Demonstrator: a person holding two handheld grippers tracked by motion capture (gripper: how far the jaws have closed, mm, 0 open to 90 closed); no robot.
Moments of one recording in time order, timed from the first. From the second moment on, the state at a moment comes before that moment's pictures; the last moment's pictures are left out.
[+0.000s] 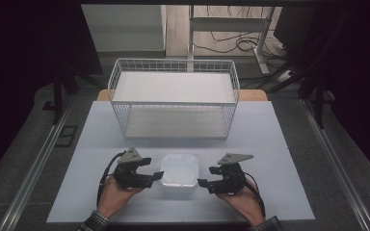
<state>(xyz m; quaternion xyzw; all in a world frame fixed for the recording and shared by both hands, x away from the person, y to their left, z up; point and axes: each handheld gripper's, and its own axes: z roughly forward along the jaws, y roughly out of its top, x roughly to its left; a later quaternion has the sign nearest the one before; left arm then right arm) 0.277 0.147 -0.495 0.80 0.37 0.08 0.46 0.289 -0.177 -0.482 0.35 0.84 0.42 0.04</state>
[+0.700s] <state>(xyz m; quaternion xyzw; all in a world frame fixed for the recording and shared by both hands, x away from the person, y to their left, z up) 0.275 0.137 -0.514 0.79 0.39 -0.02 0.48 0.296 -0.160 -0.489 0.36 0.83 0.41 -0.04</state>
